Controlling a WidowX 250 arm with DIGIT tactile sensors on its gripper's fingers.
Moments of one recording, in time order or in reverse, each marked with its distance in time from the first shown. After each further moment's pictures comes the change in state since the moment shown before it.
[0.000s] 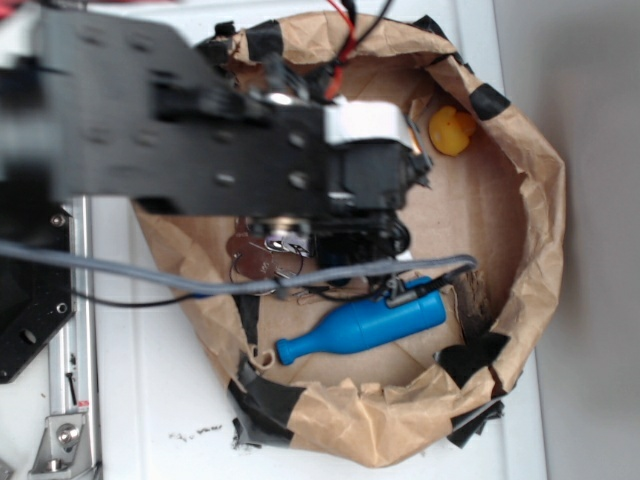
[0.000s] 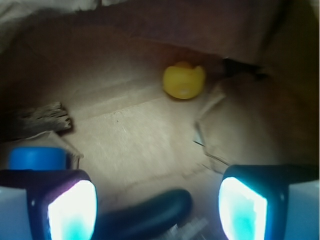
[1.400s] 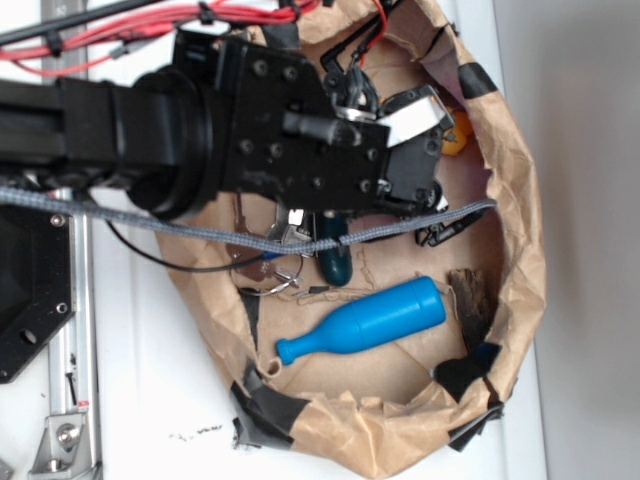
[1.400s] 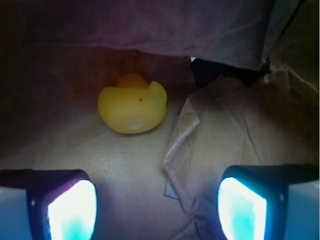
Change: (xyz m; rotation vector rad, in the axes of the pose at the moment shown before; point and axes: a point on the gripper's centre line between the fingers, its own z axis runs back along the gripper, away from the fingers) arm 0.019 0.026 -0.034 0.139 -0.076 0.156
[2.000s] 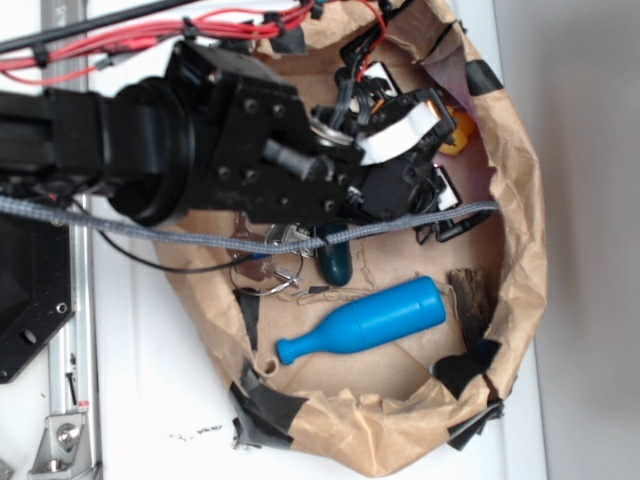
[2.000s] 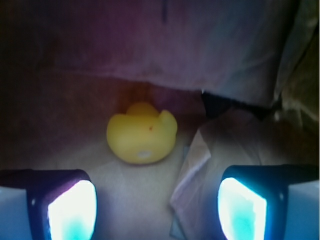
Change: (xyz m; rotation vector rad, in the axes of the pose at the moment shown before) arm 0.013 -0.001 -0.006 -0.031 -0.167 -0.056
